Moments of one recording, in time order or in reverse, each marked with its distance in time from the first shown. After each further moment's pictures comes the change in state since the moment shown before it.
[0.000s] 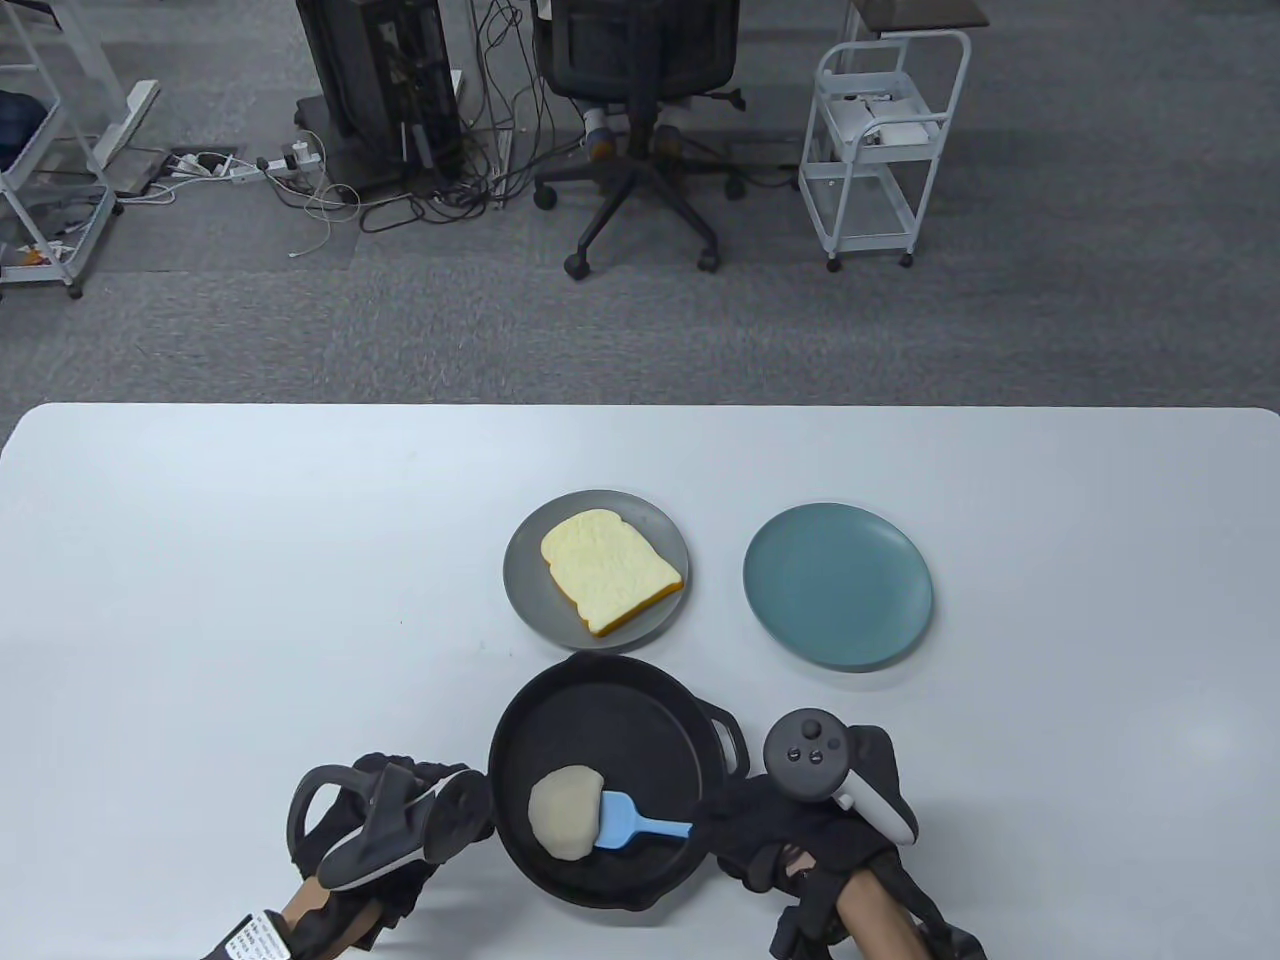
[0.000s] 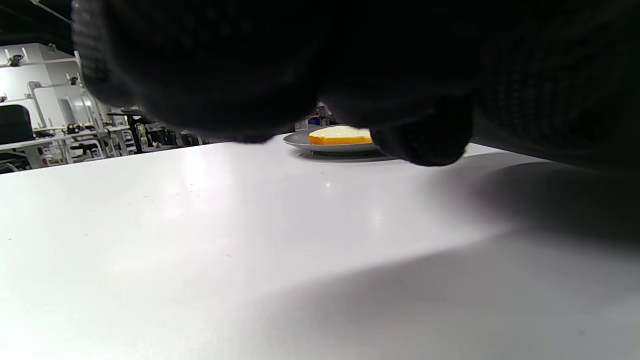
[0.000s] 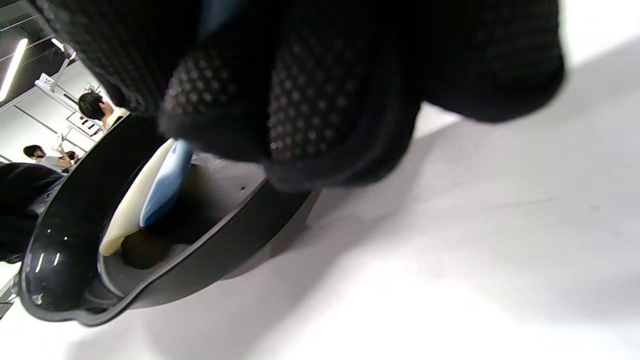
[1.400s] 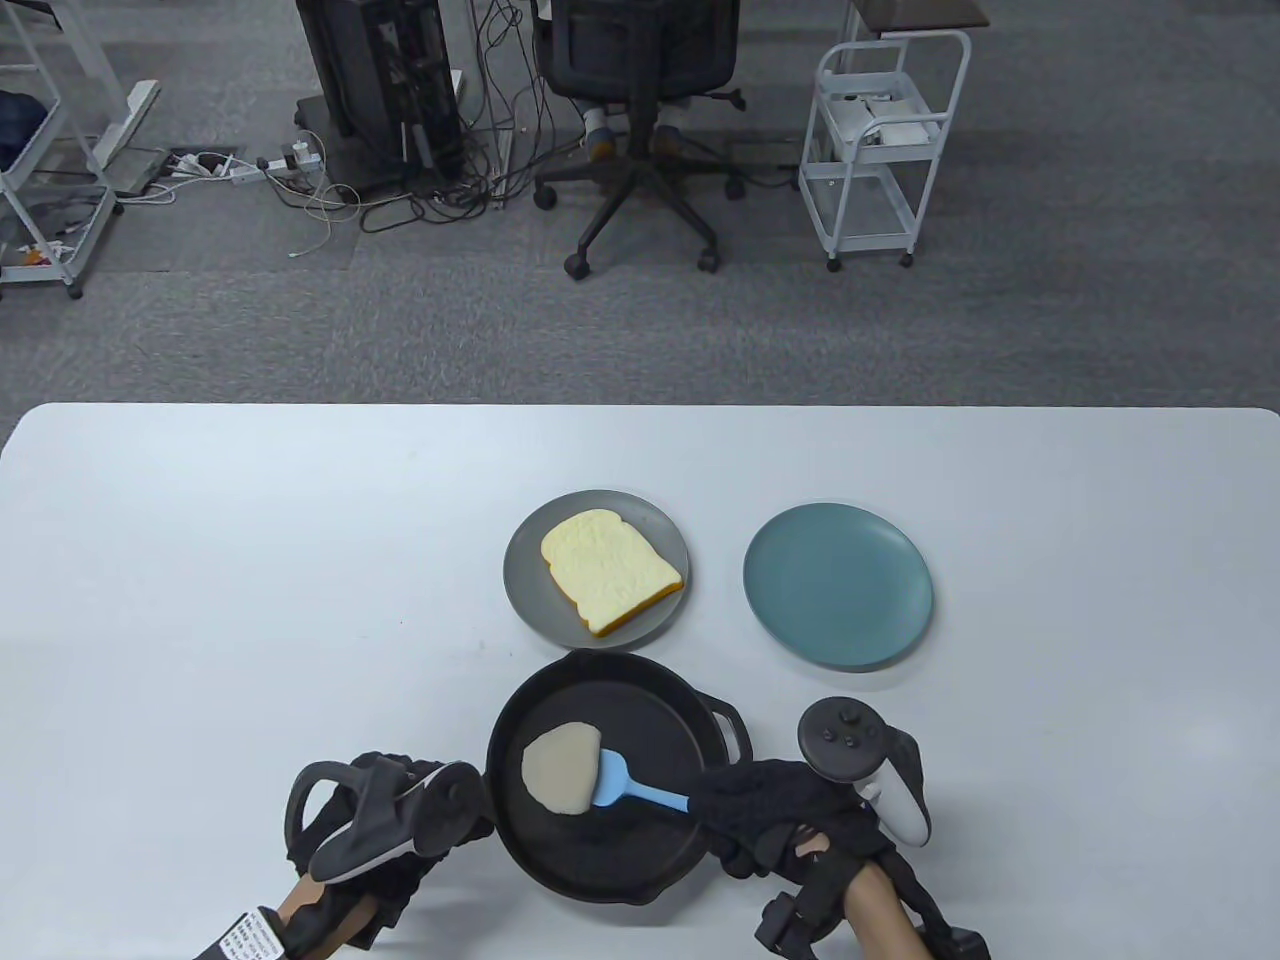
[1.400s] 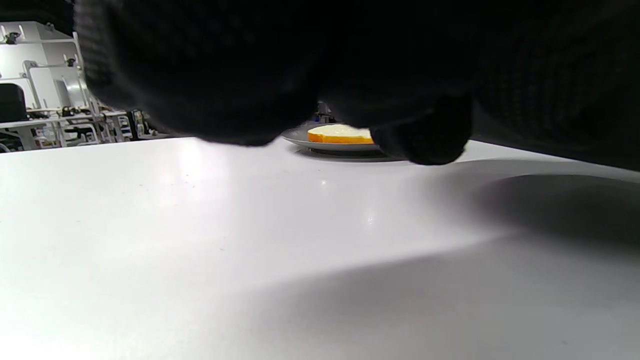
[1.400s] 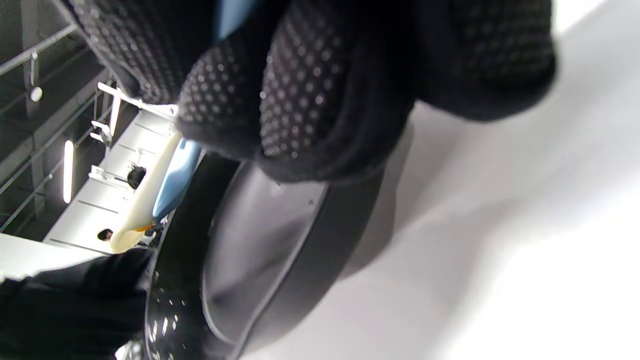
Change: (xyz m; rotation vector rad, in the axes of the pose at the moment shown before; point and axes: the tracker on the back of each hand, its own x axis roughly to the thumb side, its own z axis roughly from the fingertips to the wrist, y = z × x) left_hand -0.006 0.000 -0.002 -0.011 -0.004 0.063; right_hand -0.012 -0.012 0.001 -0.031 -0.024 -0.369
